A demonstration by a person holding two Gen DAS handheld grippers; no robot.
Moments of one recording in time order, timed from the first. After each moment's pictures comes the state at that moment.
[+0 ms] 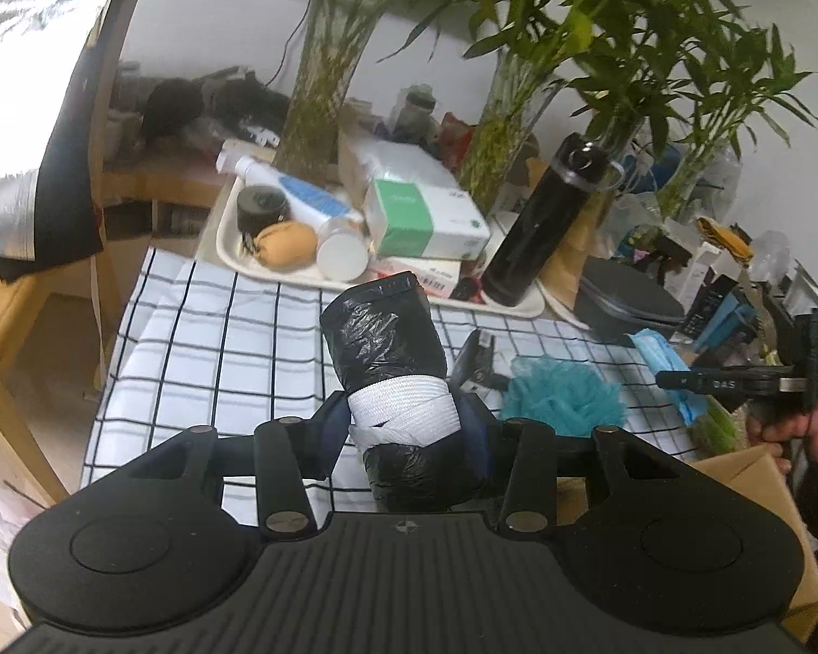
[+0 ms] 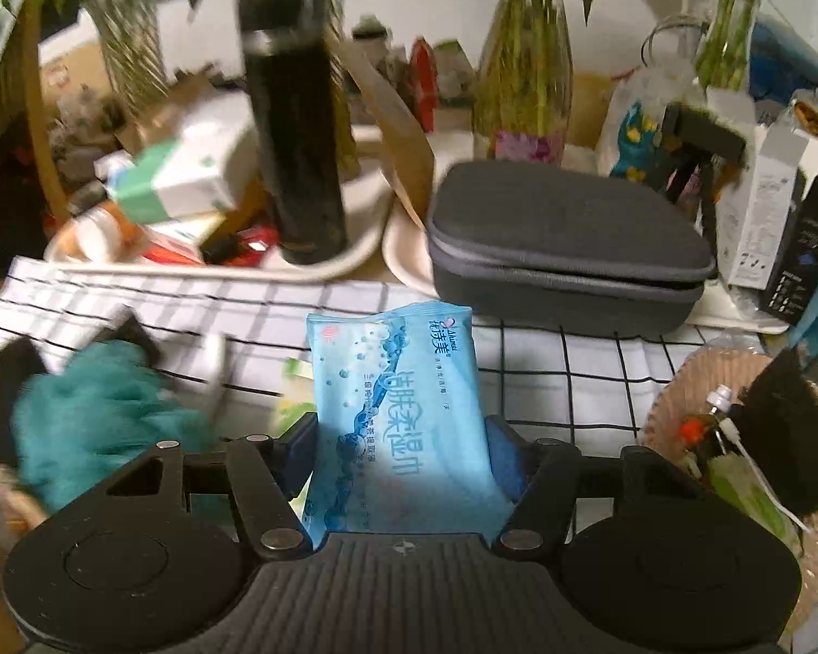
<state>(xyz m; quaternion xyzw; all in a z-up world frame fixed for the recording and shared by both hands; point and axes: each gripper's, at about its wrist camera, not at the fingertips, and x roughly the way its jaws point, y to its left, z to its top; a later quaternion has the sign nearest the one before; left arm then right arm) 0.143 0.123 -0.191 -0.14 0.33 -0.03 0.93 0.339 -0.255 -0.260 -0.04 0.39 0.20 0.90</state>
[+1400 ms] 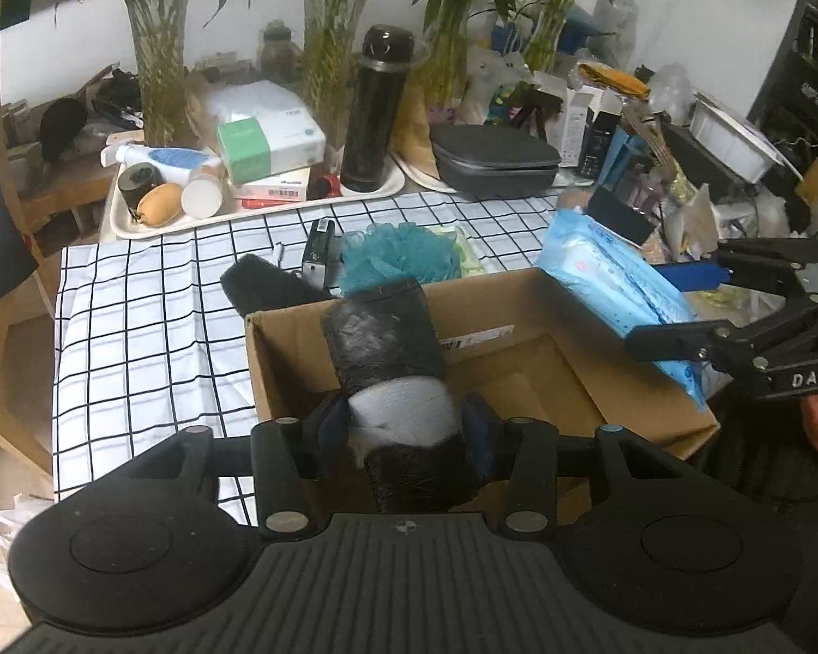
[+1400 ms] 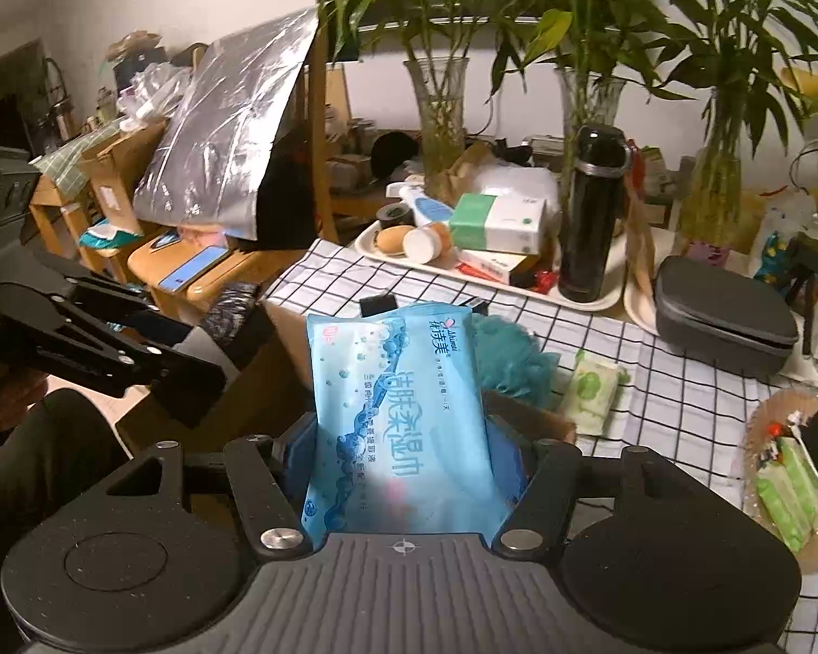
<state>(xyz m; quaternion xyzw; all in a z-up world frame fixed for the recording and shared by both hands) 0.081 0.012 -0.157 -0.03 0.42 -0.11 0.90 0.114 -0.232 -0.143 -0.06 0.33 0.39 0.86</state>
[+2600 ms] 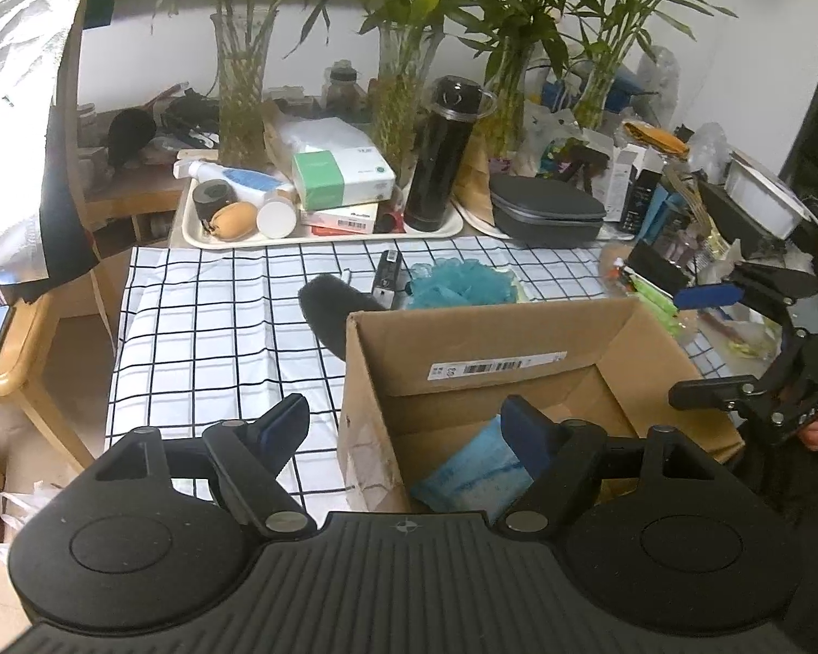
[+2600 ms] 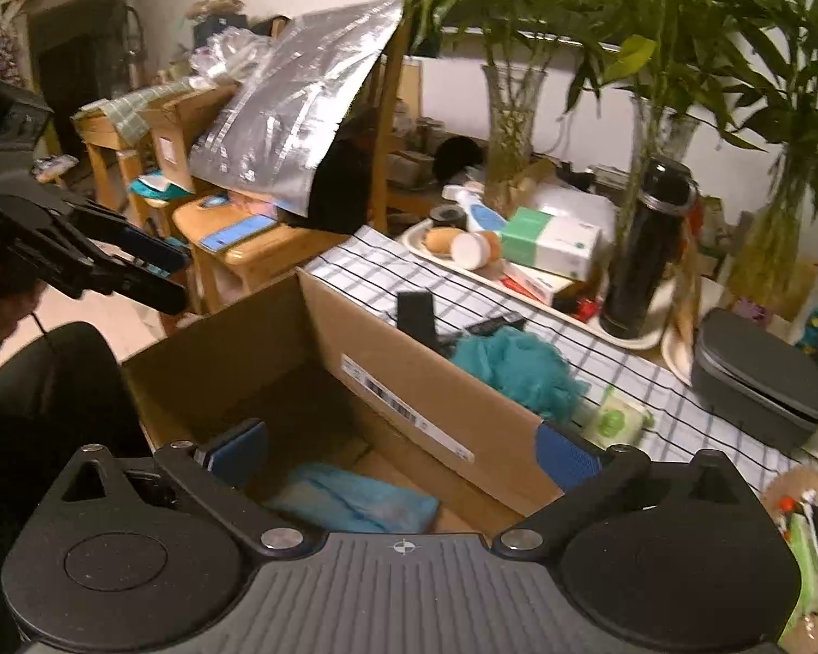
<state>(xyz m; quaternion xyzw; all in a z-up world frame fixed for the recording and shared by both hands) 0.047 0.047 -0.149 -0.05 0.37 -0.06 0.93 0.118 -0.229 -0.160 -0.13 0.29 0.44 0.84</state>
